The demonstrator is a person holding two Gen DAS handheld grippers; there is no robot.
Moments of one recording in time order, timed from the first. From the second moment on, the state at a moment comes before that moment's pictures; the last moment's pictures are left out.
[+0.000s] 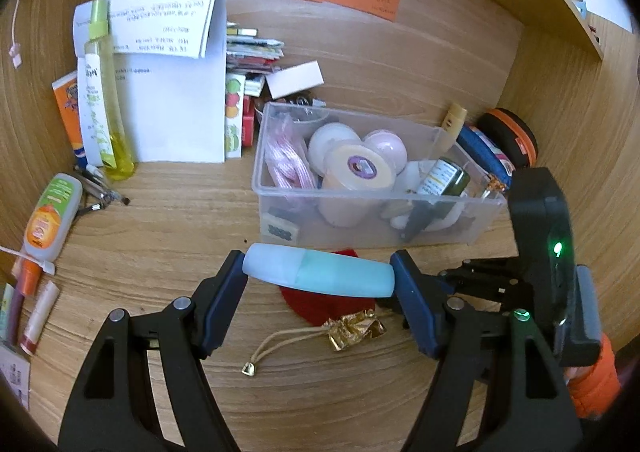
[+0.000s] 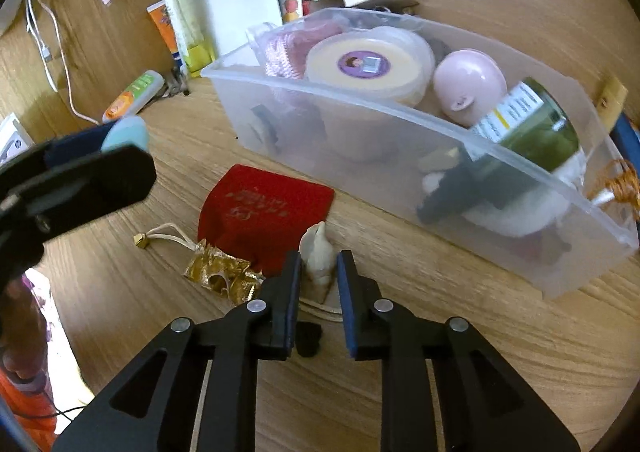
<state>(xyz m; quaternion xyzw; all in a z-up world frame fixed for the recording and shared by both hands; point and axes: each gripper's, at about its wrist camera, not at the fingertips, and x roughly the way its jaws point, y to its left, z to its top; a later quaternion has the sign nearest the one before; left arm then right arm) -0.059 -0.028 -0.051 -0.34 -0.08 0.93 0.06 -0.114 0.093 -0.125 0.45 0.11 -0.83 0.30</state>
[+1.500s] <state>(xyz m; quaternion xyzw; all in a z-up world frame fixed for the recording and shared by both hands) -0.171 0.022 0.021 -0.32 -0.04 0.94 0.10 -0.197 0.184 0.003 0.31 0.01 -0.91 0.28</state>
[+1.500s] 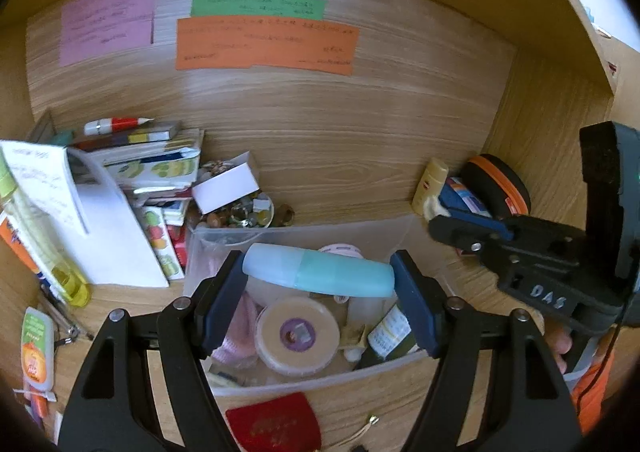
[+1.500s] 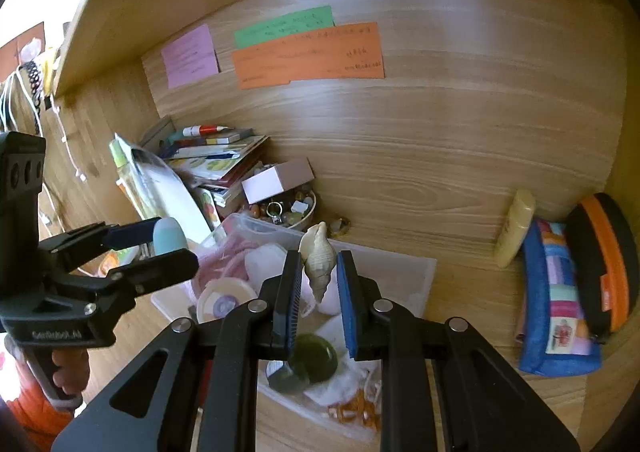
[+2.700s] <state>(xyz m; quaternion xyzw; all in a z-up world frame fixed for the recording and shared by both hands) -0.229 0.053 -0.032 -0.39 -0.04 0.92 0.10 -0.237 0.188 -0.055 0.35 0.02 -0.91 0.20</state>
